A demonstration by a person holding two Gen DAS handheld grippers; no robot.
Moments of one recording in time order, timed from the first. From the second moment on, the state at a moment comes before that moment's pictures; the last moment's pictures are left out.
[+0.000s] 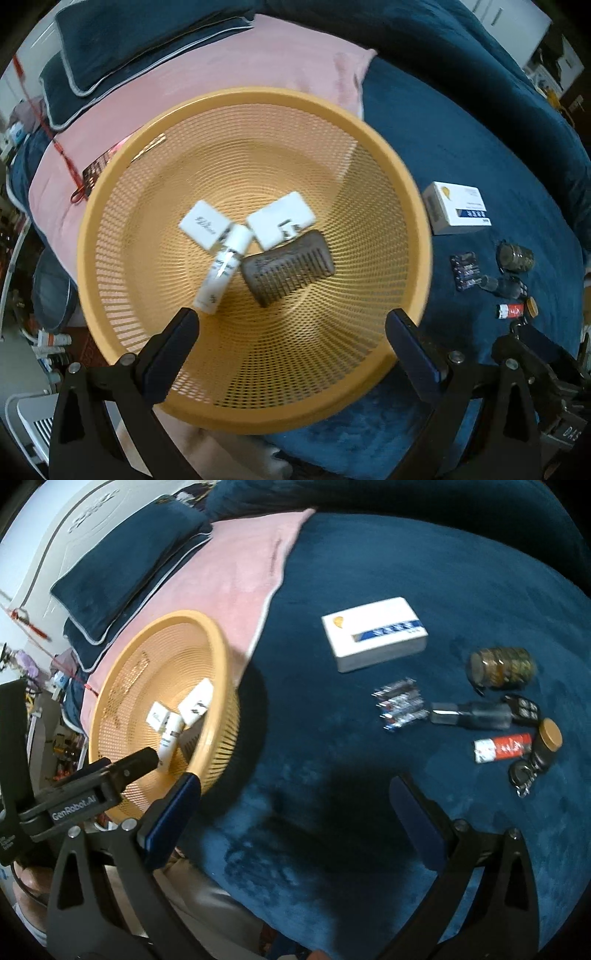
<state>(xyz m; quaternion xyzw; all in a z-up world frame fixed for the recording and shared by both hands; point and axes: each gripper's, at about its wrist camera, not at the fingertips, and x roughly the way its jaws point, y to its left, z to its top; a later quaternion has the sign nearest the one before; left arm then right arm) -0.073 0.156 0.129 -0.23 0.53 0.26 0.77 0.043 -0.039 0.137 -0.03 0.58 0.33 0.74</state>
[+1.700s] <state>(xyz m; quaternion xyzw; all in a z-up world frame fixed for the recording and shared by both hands) 0.129 -0.005 0.039 -0.02 0.60 -0.01 0.80 0.132 -0.205 0.066 0.07 0.62 0.15 0.76</state>
